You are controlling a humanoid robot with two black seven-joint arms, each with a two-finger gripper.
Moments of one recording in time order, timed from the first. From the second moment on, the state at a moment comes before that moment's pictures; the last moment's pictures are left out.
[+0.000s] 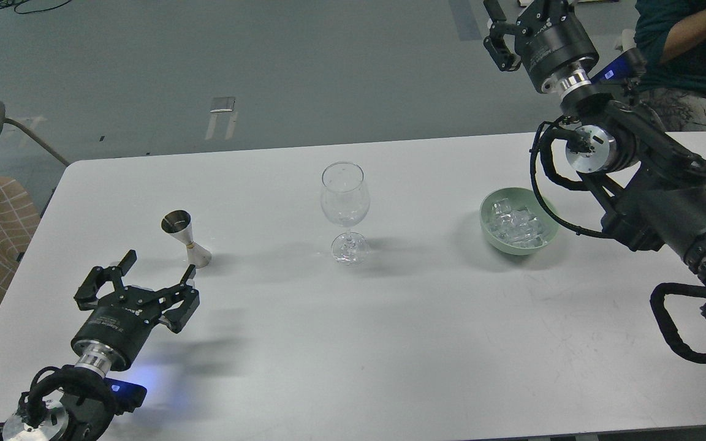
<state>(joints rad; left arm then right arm) 0.23 0.12 -1.62 -1.52 -0.17 -0.05 0.24 1.01 -0.15 0.76 0.55 -0.27 0.27 0.49</state>
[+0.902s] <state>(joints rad) -0.07 0.05 -1.63 -1.18 -0.10 0.01 0.24 1.01 -0.15 0.75 0.55 -0.28 0.25 0.49</state>
